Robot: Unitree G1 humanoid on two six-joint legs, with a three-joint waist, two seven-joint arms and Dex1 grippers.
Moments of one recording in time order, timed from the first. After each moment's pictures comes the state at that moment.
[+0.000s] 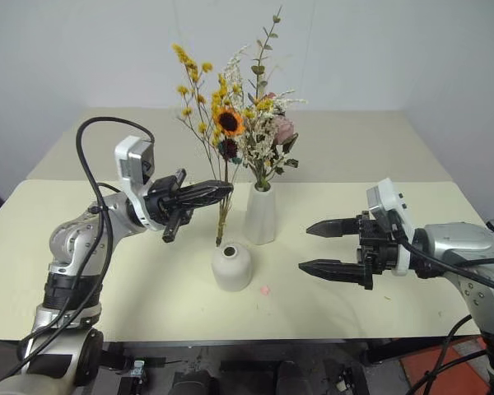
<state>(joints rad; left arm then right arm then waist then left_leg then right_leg) -0.67 0.42 0.06 -0.03 -0.81 0.64 -1.17 -0.29 -0.97 -0.22 -0.38 0.85 0.73 1.15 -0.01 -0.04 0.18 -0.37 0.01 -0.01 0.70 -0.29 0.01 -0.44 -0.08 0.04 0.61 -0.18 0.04</state>
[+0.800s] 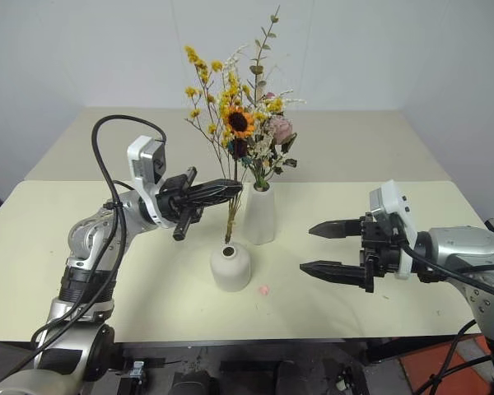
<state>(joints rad) -0.72 0.36 0.05 0.04 -0.79 0.59 -1.21 -0.26 -0.97 -0.25 -0.42 0.85 0.75 1.12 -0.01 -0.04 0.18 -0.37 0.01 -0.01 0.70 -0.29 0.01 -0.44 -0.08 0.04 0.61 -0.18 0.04</state>
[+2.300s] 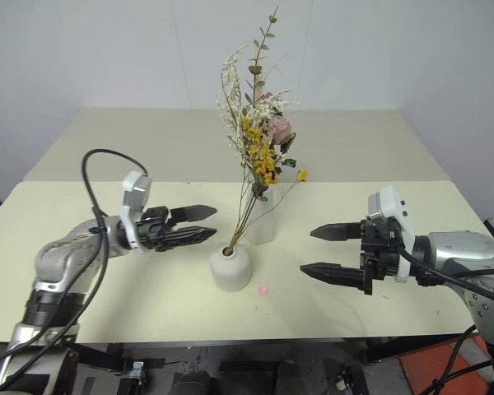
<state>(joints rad) -0.52 0.59 0.08 -0.02 -0.74 0.66 -1.22 -0.23 -0.96 -0.25 -0.42 0.84 0.73 1.10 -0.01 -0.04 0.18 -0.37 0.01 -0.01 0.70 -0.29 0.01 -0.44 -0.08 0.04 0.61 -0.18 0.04</state>
